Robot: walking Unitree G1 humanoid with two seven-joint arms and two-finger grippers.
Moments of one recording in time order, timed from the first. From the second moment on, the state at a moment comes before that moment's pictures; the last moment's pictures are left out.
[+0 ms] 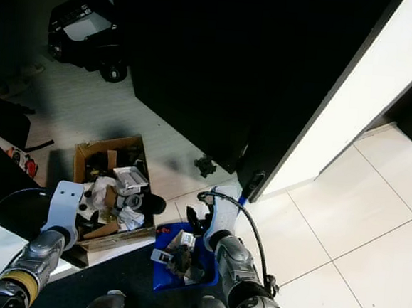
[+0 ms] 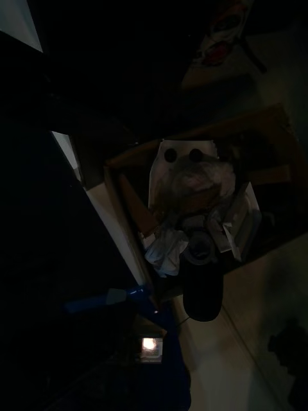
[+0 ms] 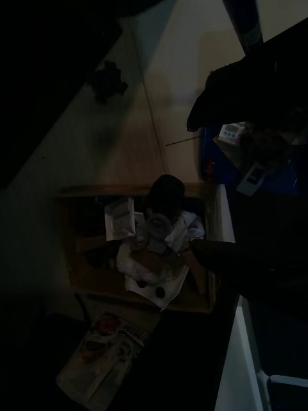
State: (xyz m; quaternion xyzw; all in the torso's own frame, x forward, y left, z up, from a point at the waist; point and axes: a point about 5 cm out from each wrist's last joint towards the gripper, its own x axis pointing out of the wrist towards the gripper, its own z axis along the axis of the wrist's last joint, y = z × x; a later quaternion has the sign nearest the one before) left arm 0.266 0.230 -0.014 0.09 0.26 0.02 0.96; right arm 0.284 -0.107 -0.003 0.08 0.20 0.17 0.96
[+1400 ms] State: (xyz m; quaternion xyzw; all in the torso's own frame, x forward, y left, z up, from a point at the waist) left arm 0.267 0.230 -0.013 0.09 0.26 0.03 0.96; right arm 0.284 -0.107 -0.003 0.08 0.19 0.17 0.96
